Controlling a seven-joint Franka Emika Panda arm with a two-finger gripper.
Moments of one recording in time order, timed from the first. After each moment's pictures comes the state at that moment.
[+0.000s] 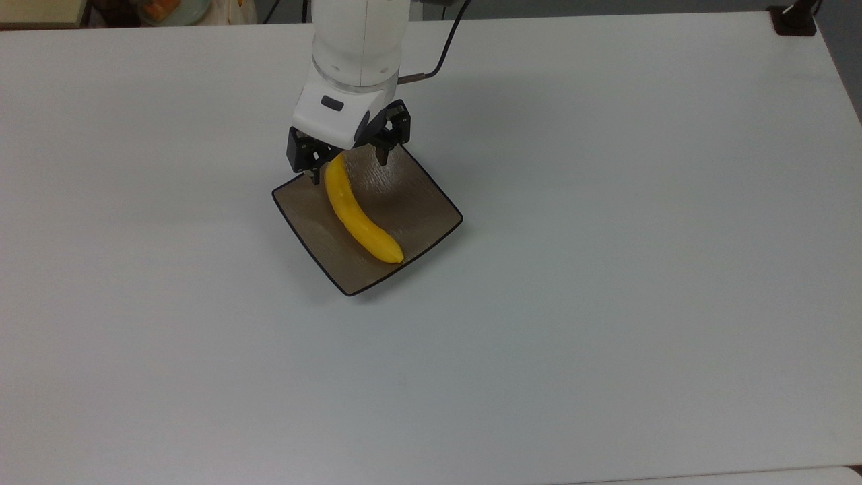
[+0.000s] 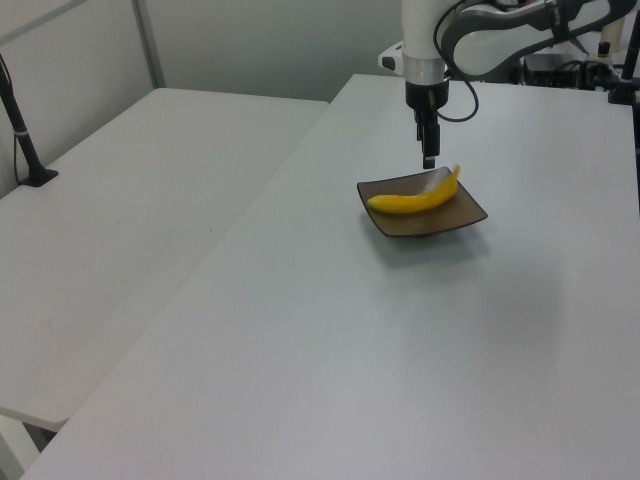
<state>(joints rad) 0.16 0.30 -0.04 -1.64 -0.16 1.96 -0.32</state>
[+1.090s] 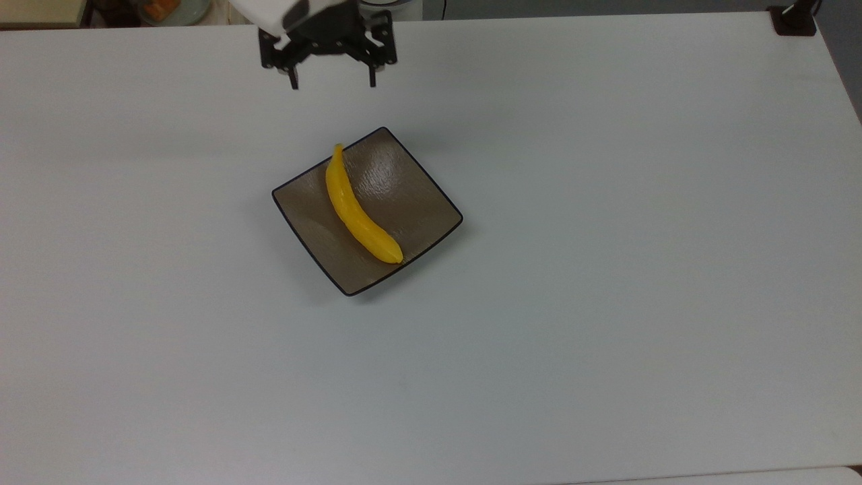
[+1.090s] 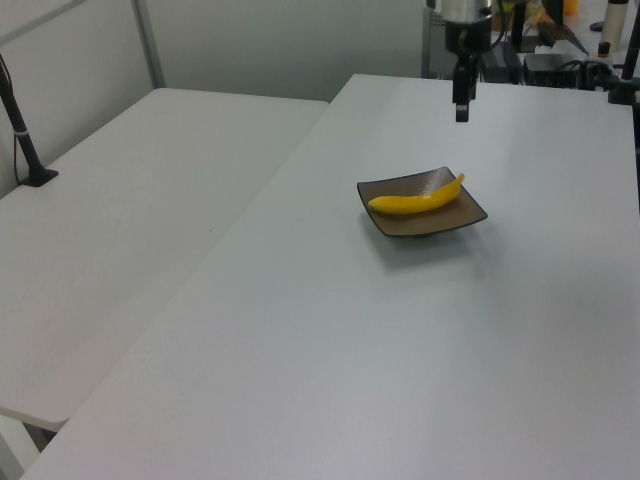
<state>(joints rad) 0.11 0.10 -0.05 -1.66 -0.04 1.73 -0.09</state>
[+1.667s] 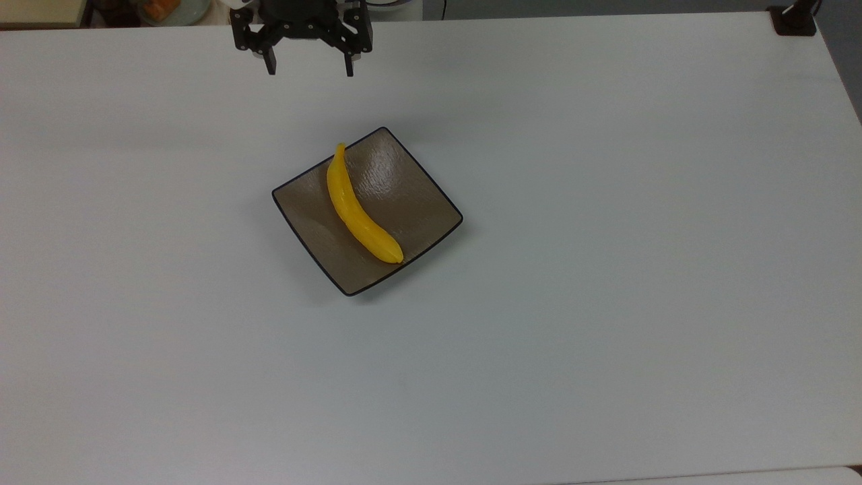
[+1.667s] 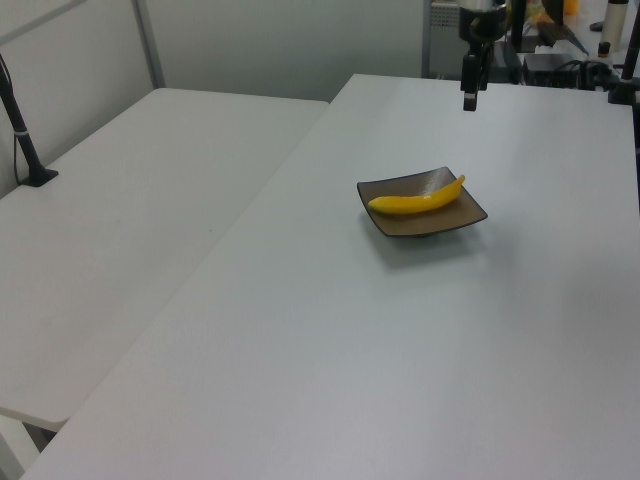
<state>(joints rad) 0.06 0.04 -0.05 -1.72 -0.02 1.78 -0.07</state>
